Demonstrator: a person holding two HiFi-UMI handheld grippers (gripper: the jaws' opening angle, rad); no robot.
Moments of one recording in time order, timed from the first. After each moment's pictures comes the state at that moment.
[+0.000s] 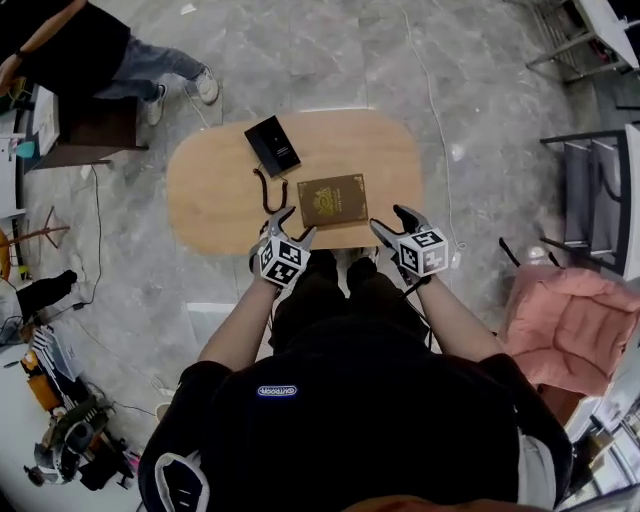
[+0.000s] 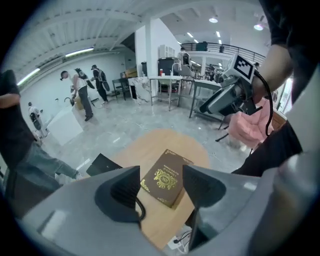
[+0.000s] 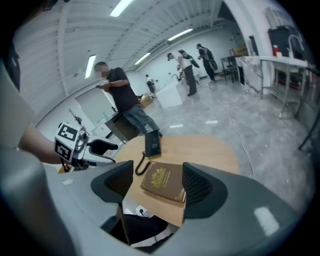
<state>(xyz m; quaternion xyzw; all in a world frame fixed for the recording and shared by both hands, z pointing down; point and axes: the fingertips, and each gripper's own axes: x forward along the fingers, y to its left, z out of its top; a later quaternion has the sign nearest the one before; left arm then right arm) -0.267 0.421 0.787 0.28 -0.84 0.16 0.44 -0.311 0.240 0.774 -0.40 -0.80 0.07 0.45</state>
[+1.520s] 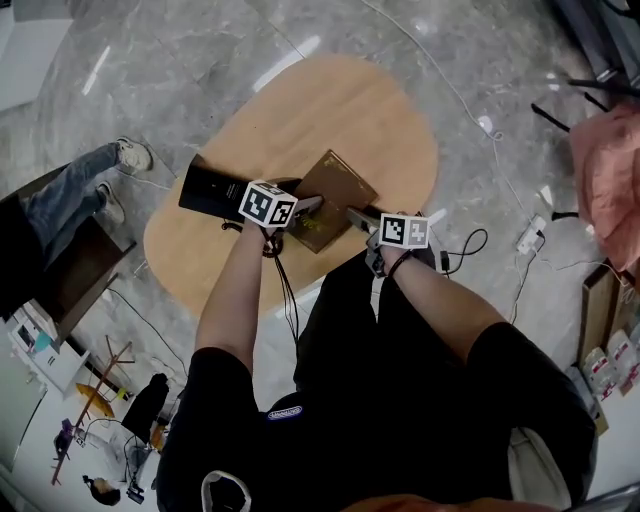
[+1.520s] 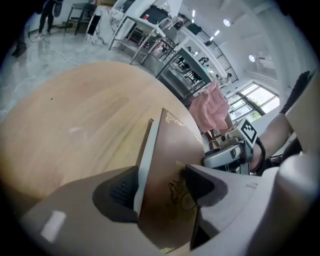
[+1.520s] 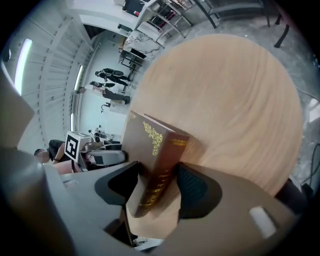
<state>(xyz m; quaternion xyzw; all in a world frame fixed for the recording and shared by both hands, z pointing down) -0.354 0.382 1.022 0.53 -0.59 0.04 0.62 -0.262 0.307 1.031 -0.08 -0.70 0.48 0.52</state>
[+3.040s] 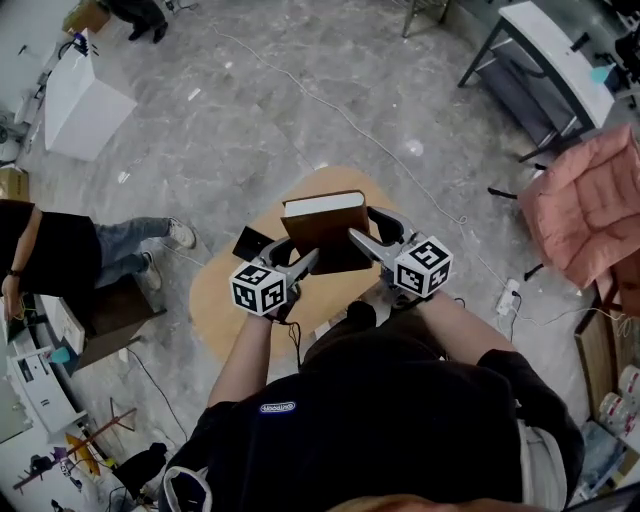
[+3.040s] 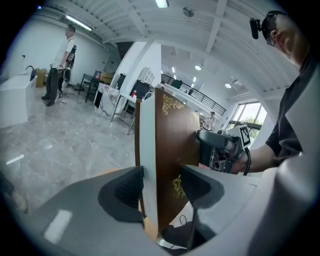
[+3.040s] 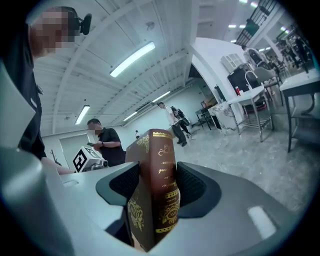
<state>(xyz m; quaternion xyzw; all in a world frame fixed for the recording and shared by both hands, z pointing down) -0.376 0.361 0.608 0.52 -0.77 -0.06 0.37 -0.369 0.250 0.563 -0.25 -0.93 0.21 0.18</state>
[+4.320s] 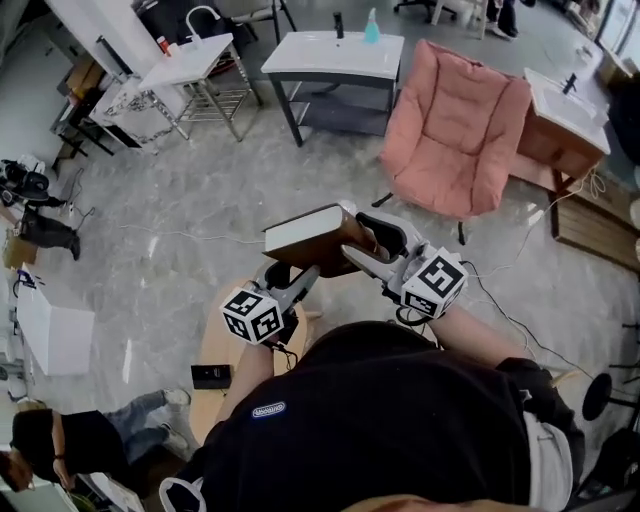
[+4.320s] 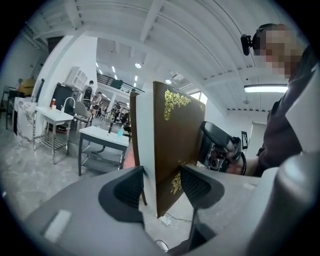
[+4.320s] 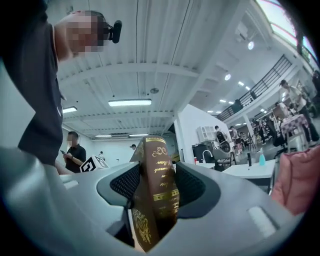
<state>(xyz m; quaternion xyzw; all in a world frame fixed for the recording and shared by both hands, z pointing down) -0.161 -0.031 0.424 0.77 -0.59 -0.01 0.22 -0.090 -0.089 0.335 -0.02 -1.00 0.07 -0.05</state>
